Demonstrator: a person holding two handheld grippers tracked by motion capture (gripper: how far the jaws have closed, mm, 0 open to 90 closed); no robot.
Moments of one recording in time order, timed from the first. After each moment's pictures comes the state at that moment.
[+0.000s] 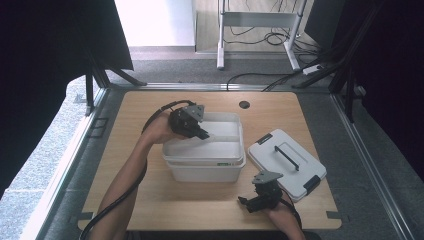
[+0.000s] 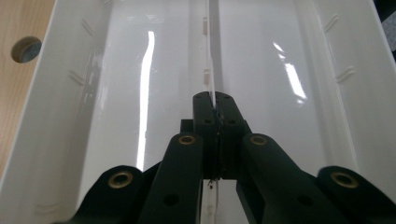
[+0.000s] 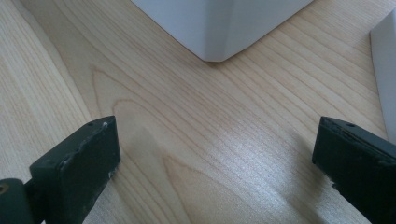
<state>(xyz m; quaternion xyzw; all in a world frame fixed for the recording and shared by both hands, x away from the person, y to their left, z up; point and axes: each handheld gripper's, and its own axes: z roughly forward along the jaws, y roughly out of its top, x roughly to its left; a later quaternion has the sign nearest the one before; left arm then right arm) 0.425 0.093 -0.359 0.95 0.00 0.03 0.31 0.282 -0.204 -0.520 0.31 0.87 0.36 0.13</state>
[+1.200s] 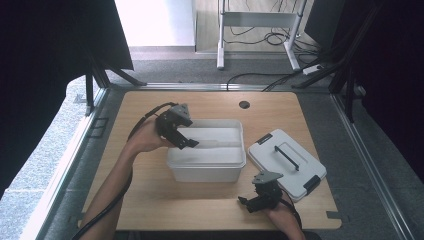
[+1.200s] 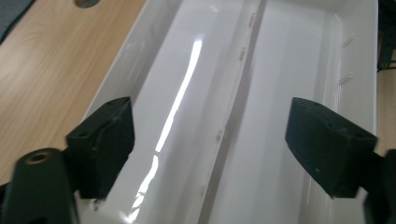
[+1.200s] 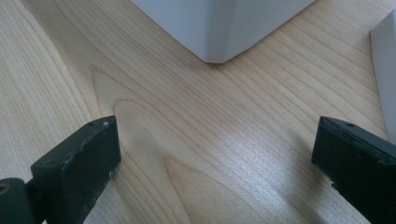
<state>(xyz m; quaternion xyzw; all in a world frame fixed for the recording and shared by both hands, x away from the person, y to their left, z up) 0.406 0.137 -0.359 0.93 0.16 0.07 0.33 0.281 -0.205 -0.520 0.31 0.87 0.36 0.13</state>
